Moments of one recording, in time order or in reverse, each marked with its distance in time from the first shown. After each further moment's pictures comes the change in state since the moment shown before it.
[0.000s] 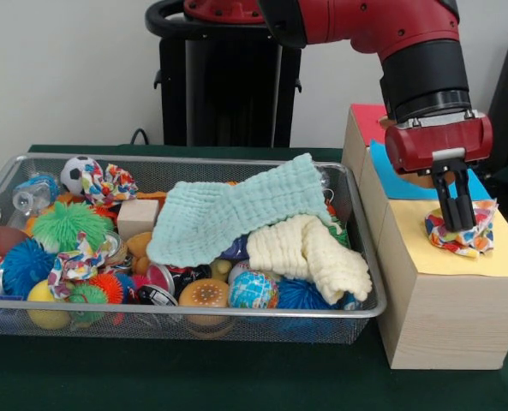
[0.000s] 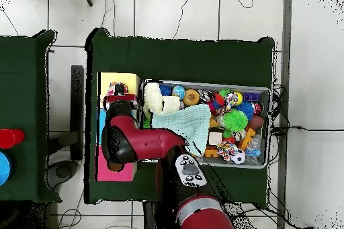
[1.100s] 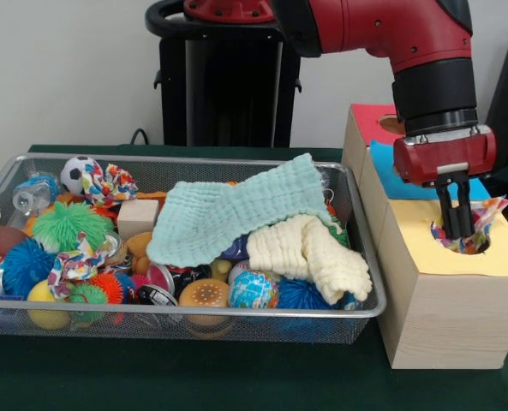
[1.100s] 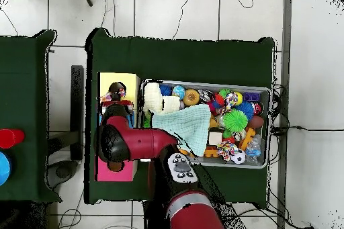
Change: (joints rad) arm 0.043 0.030 -0.013 -0.013 0.075 0.136 0.000
